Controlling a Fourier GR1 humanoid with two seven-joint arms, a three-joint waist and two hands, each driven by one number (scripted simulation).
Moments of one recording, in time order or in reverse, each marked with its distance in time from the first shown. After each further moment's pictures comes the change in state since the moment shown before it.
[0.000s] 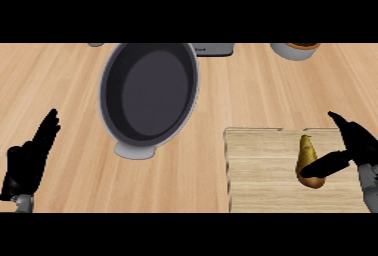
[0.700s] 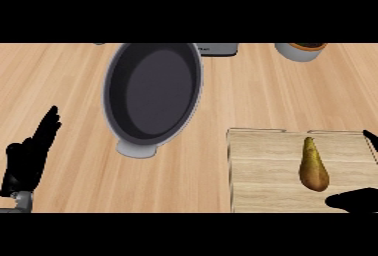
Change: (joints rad) left arm -0.024 0.044 -0.039 0.018 0.049 0.024 -0.011; right arm 0.296 -0.140 -0.075 -0.287 -0.042 -0.163 -0.068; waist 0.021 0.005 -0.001
